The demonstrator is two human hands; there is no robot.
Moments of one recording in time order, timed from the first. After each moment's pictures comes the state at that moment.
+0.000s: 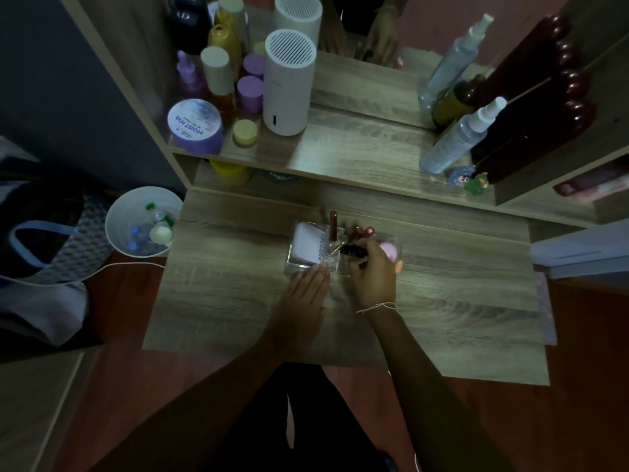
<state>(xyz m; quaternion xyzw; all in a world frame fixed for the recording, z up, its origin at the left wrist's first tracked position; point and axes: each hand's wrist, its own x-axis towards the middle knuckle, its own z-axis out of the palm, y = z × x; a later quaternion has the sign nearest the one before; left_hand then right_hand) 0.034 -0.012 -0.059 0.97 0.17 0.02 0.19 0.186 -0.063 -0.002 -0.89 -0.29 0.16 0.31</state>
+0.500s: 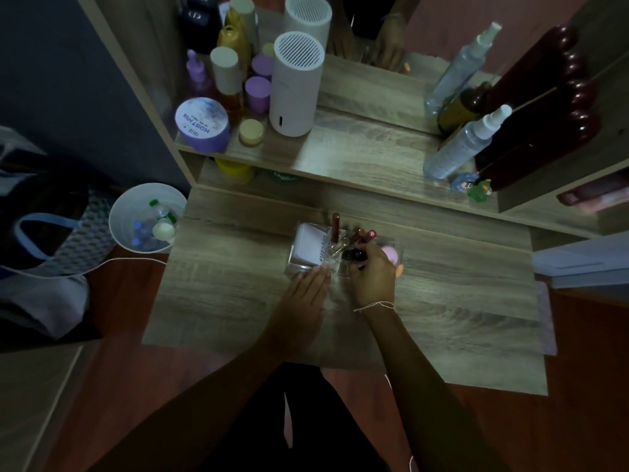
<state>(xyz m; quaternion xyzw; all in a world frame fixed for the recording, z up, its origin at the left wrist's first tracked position) 0.034 -0.014 -0.048 0.96 0.18 0.04 0.21 0.188 -0.058 -0.008 -0.91 -0.28 0.16 0.27</state>
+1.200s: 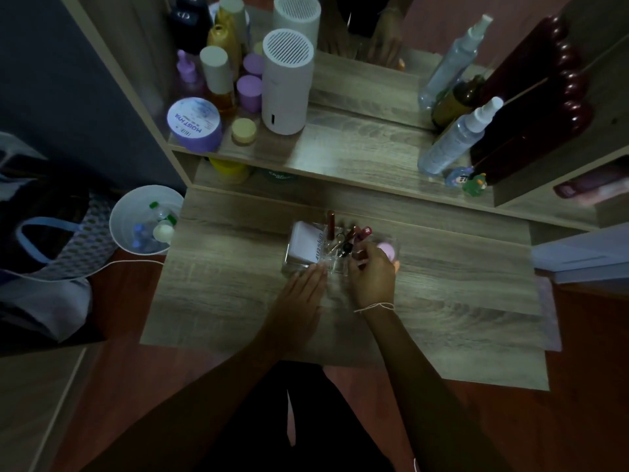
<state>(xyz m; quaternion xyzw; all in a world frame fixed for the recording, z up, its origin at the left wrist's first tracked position) 0.035 -0.015 -0.052 0.96 0.17 0.04 0.22 0.186 -0.066 -0.004 -0.91 -0.26 0.16 0.29</state>
